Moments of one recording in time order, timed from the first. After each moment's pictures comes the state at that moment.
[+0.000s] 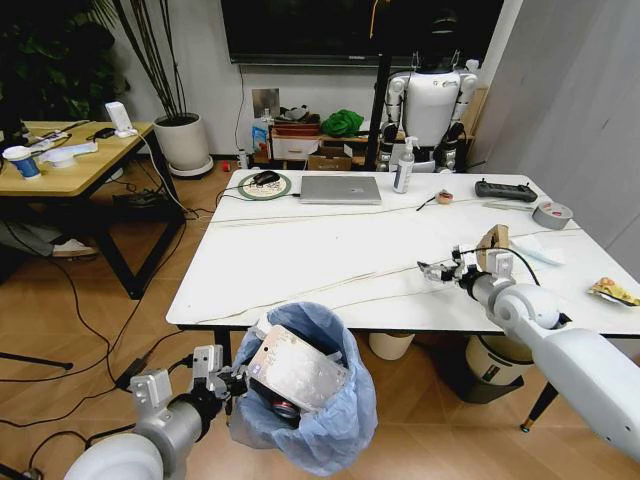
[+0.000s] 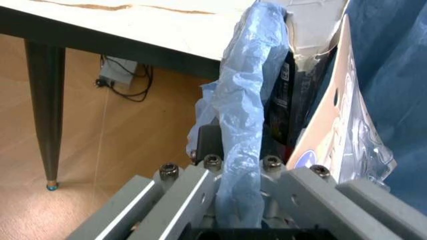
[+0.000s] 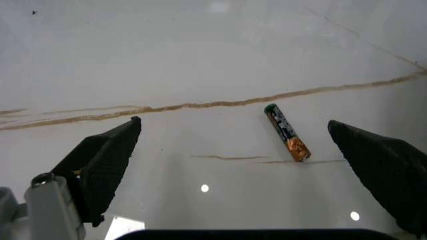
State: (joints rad) left arm 1.66 -0.79 -0.43 -2.42 -1.21 0.39 -0.50; right arm -0.75 0.77 0.07 1.48 0.93 -0.41 0.02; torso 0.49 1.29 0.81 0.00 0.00
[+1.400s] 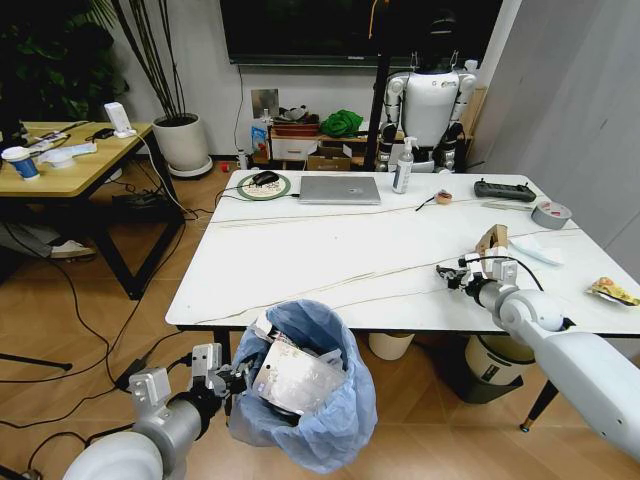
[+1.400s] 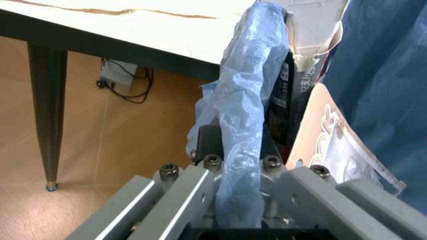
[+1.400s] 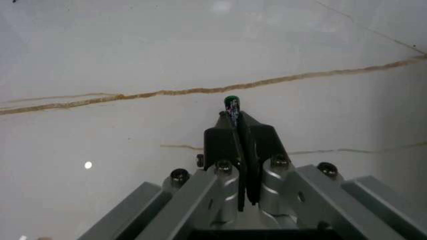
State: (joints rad) left arm 1.66 -0.79 -0.43 -2.42 -1.21 0.39 -0.50; right arm -0.75 0.78 0.07 1.40 0.90 -0.39 -0.05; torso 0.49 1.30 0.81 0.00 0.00
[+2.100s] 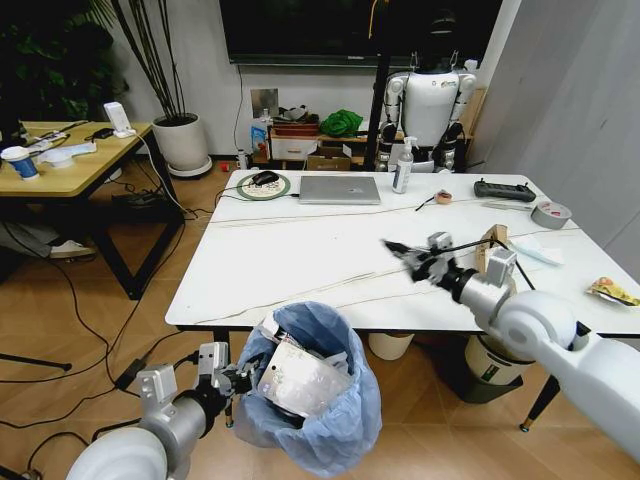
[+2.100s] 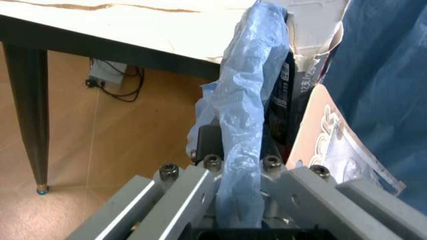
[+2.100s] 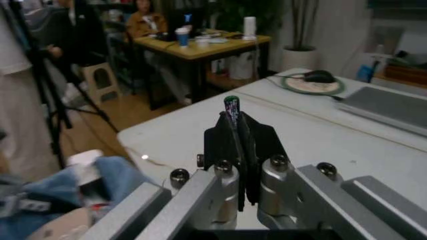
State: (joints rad) left arm 1.61 -0.77 -0.39 -2.42 -1.23 0.39 -0.49; right arm -0.87 0.51 0.00 2.14 1.02 -0.14 -0.20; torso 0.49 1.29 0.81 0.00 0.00
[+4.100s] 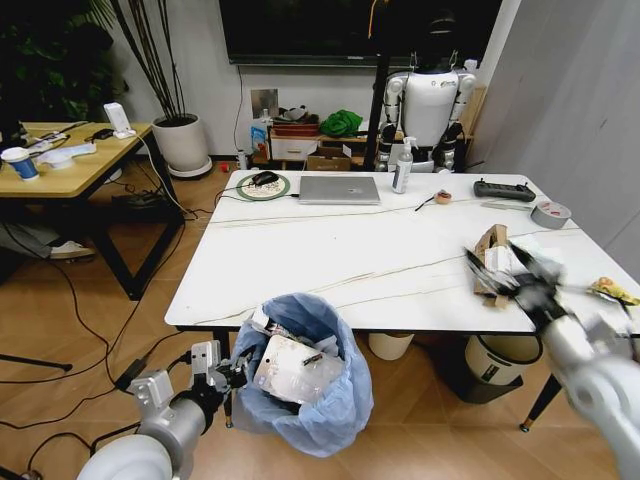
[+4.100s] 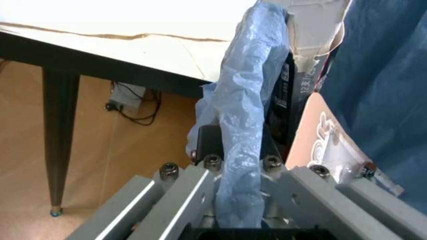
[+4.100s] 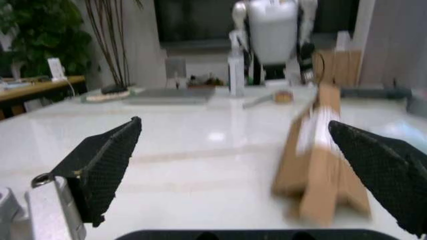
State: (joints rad) left arm 1.66 -0.91 -0.41 -2.36 -1.02 0.34 -0.42; right arm -1.67 1.20 0.94 1.95 0.61 0.12 -0.41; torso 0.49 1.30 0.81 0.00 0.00
